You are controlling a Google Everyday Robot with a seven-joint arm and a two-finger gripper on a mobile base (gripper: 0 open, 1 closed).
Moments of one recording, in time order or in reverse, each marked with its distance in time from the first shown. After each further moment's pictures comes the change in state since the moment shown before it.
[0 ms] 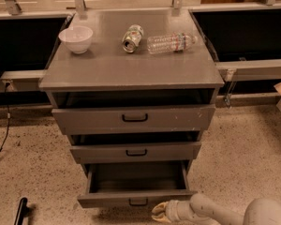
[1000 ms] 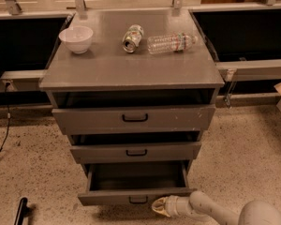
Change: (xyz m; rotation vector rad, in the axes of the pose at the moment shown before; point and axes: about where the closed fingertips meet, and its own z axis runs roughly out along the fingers) arm 0.009 -0.034 0.012 0.067 -0.018 -0.013
